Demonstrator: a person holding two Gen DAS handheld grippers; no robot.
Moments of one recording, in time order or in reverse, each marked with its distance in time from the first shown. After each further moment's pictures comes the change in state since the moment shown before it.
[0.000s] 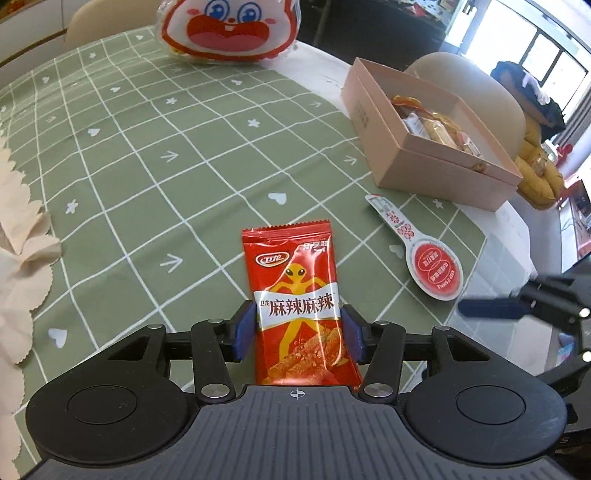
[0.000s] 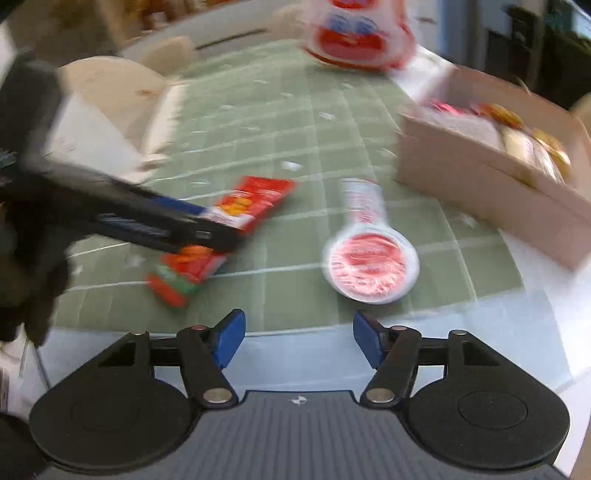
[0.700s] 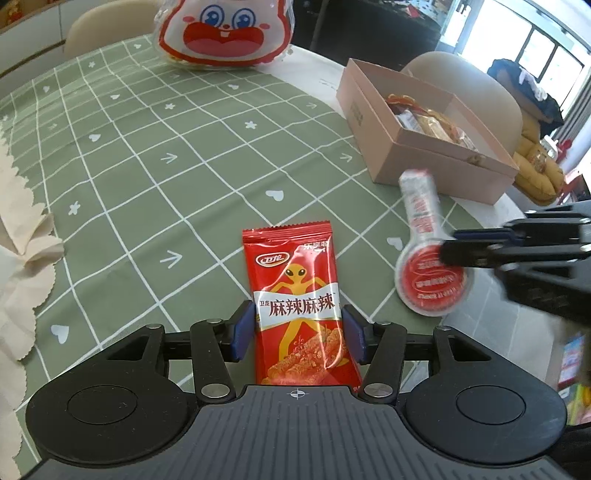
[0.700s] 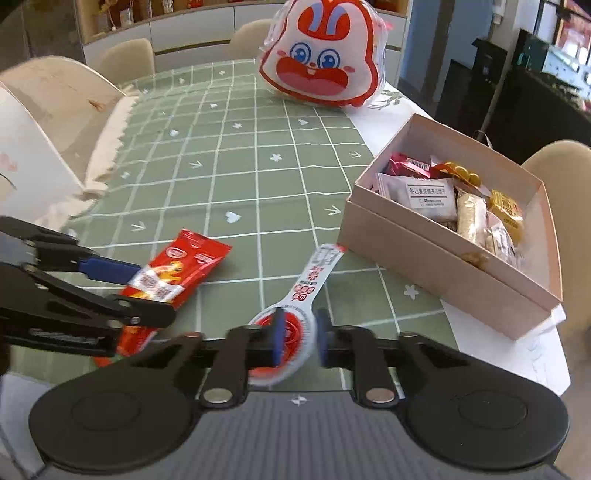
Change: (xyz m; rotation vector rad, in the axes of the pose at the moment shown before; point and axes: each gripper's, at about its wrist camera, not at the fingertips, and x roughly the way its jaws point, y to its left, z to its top) left arm -0.003 -0.007 -0.009 0.043 -0.024 0.026; right arm 0.001 -0.009 0.042 0.005 -0.020 -0.185
